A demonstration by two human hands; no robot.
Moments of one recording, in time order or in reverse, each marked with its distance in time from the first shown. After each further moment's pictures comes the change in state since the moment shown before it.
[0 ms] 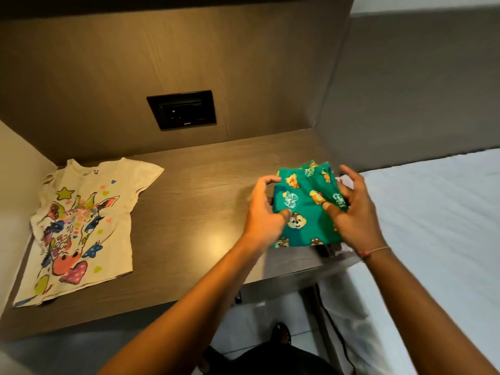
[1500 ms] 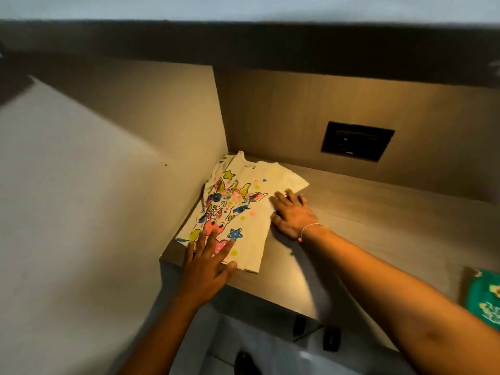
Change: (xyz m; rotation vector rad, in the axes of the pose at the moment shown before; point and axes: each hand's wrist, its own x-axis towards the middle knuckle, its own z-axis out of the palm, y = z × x) left_hand -0.168 -0.066 -0.351 1.483 0.426 -0.174; right_hand 0.045 -0.016 0.374 -1.052 -0.943 -0.673
